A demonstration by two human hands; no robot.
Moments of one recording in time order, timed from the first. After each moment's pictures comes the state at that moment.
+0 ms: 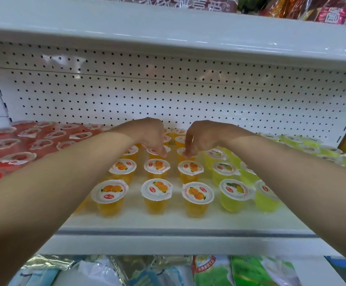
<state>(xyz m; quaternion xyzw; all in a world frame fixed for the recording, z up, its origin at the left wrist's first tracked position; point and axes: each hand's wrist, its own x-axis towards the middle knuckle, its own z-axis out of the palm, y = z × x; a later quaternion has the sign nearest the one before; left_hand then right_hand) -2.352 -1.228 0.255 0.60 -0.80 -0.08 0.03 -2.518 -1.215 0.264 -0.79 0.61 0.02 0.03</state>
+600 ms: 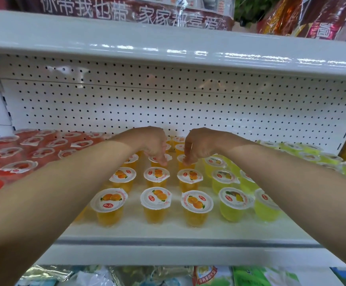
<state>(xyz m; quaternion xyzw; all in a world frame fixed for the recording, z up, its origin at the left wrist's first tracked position) -2.356 -1.231 0.255 0.60 -0.80 -0.09 0.02 -2.517 -1.223 0.262 -0.79 0.61 0.01 0.03</state>
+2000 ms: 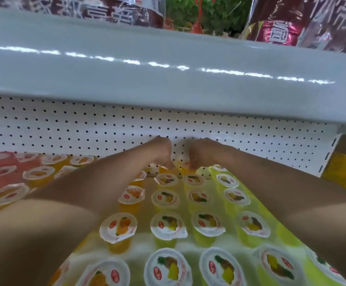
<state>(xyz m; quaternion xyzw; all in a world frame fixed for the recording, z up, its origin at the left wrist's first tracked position) -2.512 -1.367 0.251 0.59 -0.80 0.00 -0.04 -2.662 -1.350 0.258 -0.77 0.64 0.07 -0.06</state>
